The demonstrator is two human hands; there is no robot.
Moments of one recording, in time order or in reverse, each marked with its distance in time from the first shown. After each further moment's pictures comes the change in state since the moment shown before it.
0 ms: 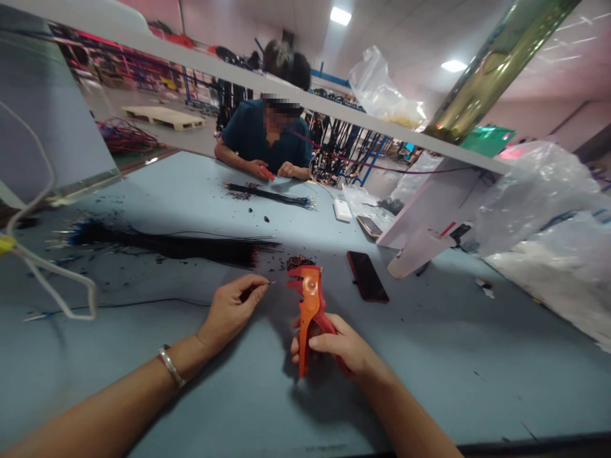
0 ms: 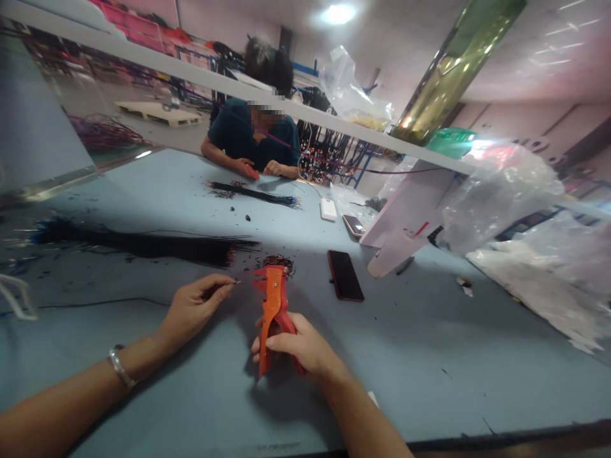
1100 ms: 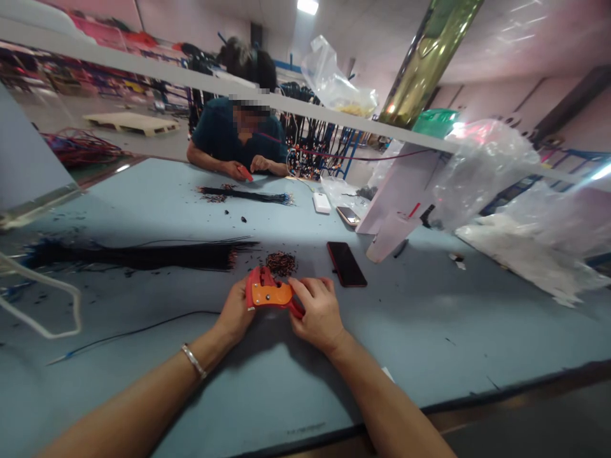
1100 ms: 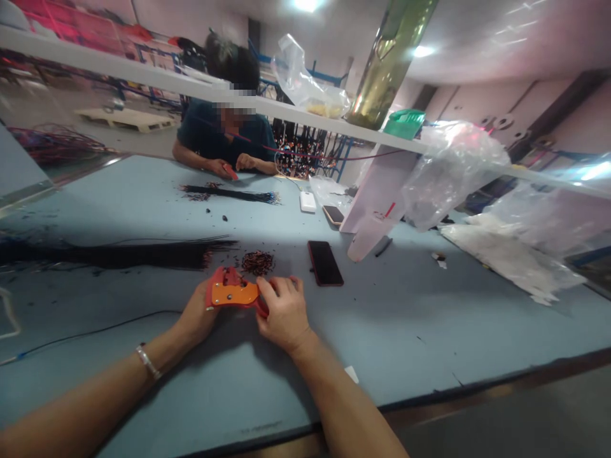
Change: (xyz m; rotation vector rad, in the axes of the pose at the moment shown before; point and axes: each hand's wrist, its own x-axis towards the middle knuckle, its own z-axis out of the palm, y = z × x) left_hand 0.009 0.029 0.044 -0.461 -0.149 -0.256; right_hand 0.019 0.005 -0.016 -1.570 0.674 -0.675
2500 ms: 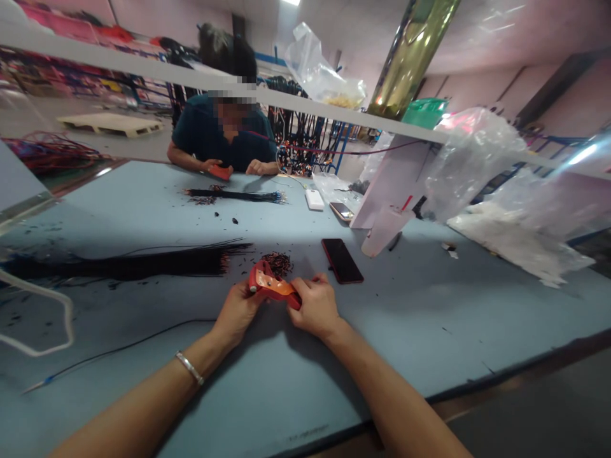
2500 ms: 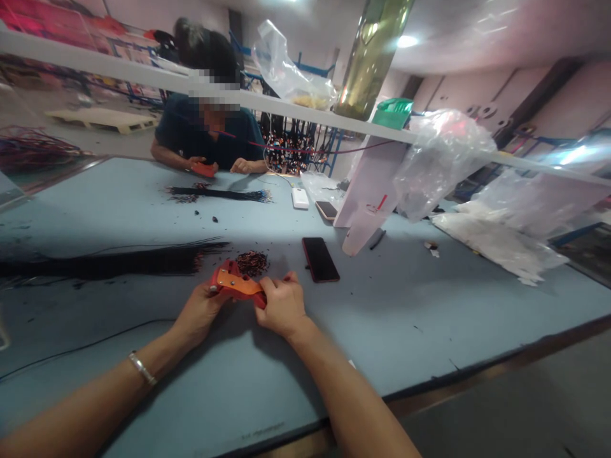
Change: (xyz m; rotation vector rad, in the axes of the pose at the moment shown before) left_hand 0.010 0.001 0.005 0.024 -0.018 -0.116; right_hand 0.013 0.009 0.010 -0.122 -0.106 0.090
